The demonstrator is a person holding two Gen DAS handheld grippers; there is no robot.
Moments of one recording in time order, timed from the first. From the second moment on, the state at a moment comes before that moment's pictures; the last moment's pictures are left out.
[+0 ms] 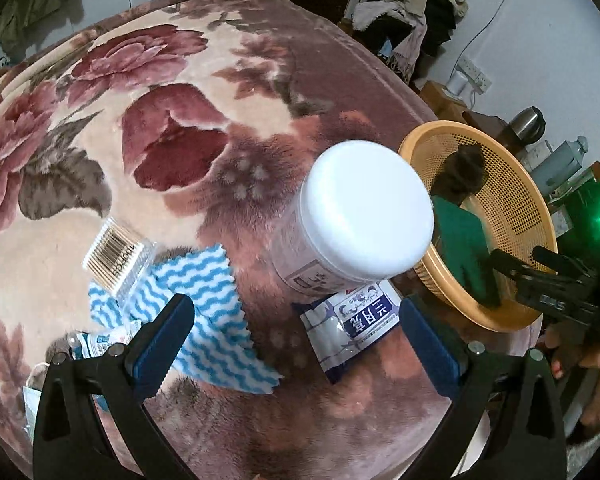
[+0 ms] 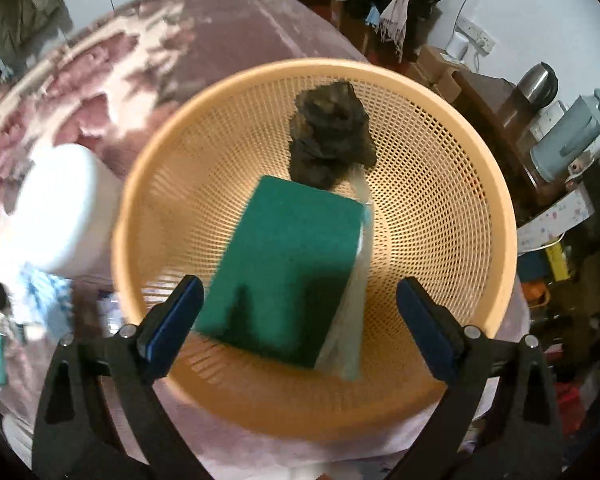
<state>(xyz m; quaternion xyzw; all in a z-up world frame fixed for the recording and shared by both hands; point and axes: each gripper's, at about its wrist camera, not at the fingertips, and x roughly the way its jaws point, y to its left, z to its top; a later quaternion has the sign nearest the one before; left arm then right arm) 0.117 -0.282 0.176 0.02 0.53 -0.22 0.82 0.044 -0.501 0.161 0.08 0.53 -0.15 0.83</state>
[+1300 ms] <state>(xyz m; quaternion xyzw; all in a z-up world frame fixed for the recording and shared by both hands) 0.059 0.057 0.111 -0.13 0.56 0.01 0.82 0.106 -0.198 0.116 0.01 0.54 0.10 0.83</state>
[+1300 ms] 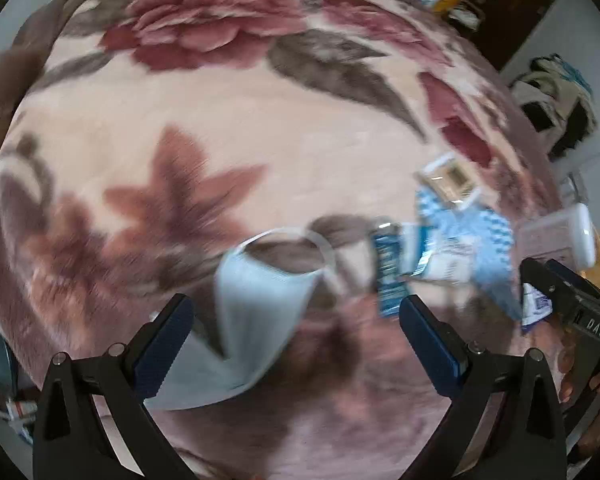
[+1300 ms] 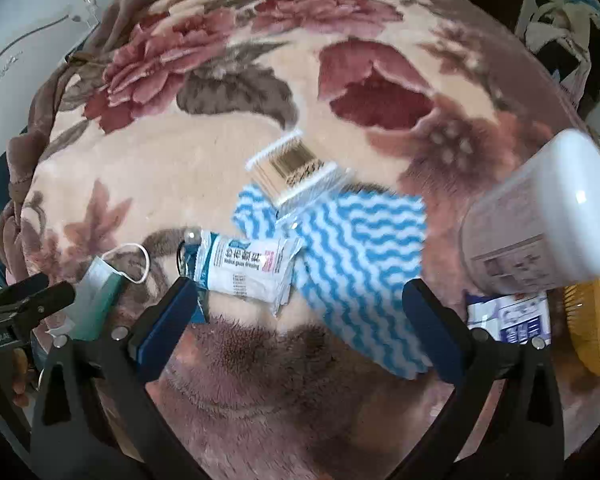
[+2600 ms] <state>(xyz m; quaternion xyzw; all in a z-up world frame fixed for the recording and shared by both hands) 0.031 0.088 0.062 -0.10 0.57 0.00 0.82 0.126 -0.115 0.063 -0.11 0.59 0.27 0.76</state>
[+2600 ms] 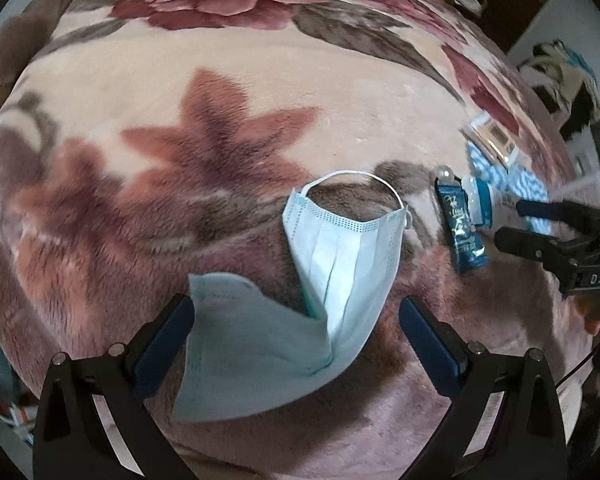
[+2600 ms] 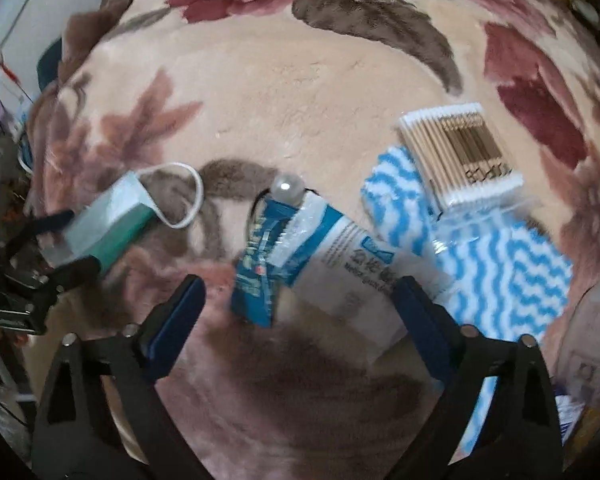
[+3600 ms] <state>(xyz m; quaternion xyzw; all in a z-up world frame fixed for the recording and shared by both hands) 0.033 0.099 0.061 -0.18 0.54 -0.03 0.82 0.100 -0.125 0.065 -0.15 0.56 0.30 0.75</state>
